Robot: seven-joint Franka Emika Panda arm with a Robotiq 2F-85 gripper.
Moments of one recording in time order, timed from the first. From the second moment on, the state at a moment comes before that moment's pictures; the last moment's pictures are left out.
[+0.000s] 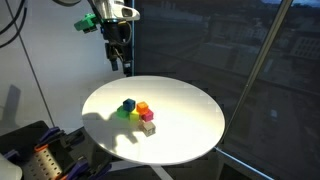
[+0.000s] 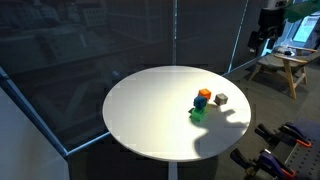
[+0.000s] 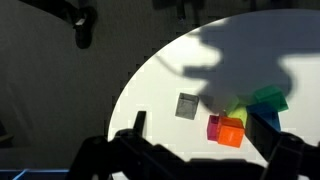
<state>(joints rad) -0.15 -0.43 0.00 -2.48 -0.23 2.05 0.17</state>
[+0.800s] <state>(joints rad) -0.07 -0.25 0.00 -2.30 -0.12 2.05 0.13</state>
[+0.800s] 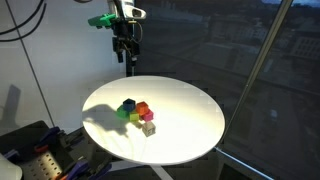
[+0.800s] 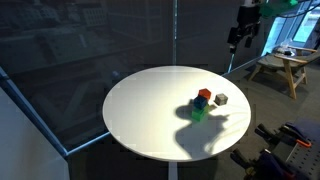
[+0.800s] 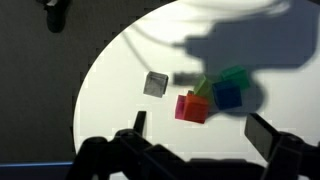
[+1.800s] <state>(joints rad) 0.00 0.04 0.01 -2.10 -0.03 2.16 0.05</state>
